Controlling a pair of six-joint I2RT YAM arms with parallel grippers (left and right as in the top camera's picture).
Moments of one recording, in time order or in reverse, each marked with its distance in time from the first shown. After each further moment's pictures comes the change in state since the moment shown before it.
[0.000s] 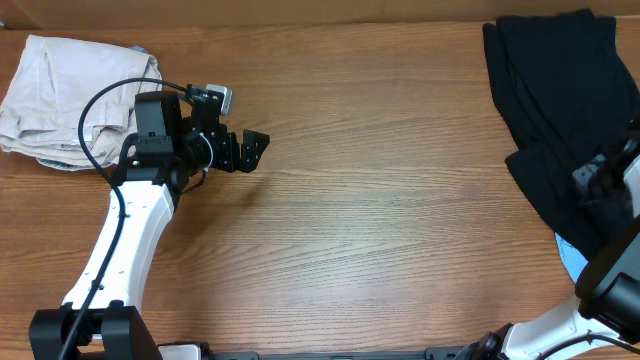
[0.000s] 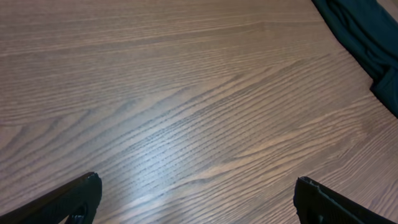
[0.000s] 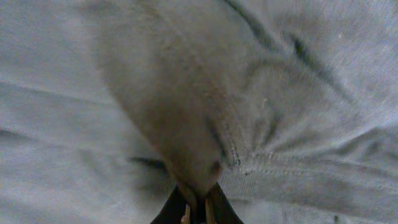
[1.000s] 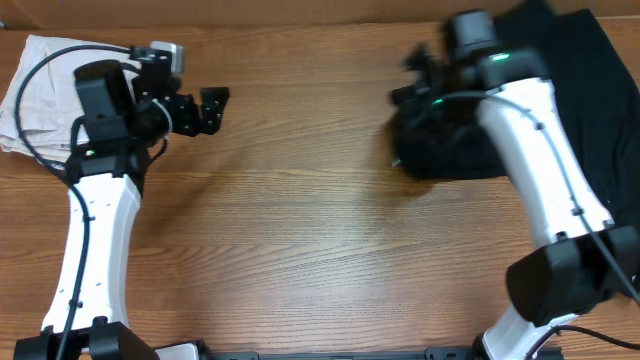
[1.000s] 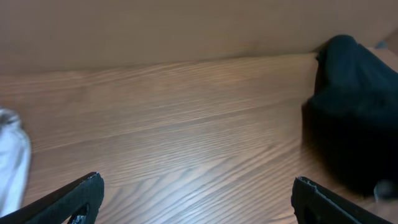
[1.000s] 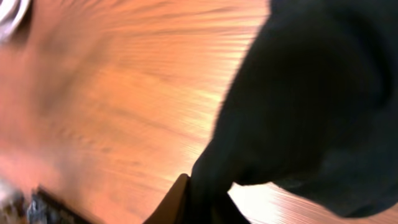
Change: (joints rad) left arm 0.141 -0.022 0.171 0.030 0.001 0.003; right arm 0.836 0.002 0.520 -0.444 -0.534 -0.351
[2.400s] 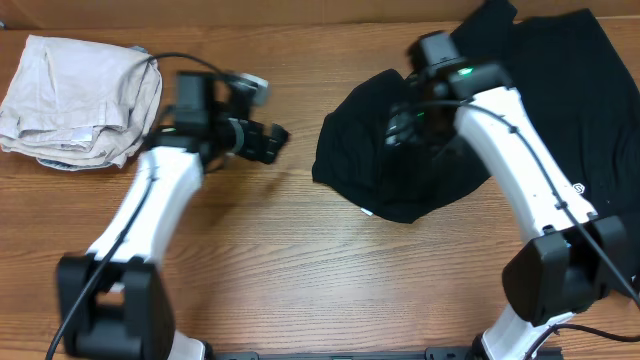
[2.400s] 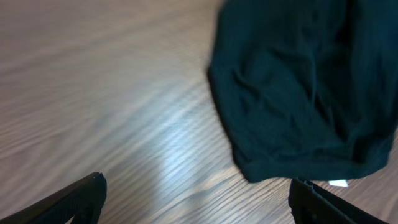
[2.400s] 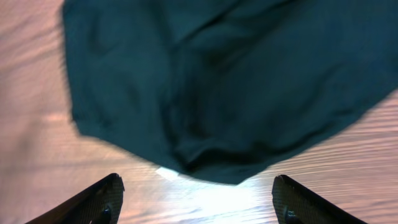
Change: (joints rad) left arm -0.288 0.210 0.007 -0.129 -0.114 0.115; right arm 0.027 0.008 -0.103 0.026 0.391 0.373
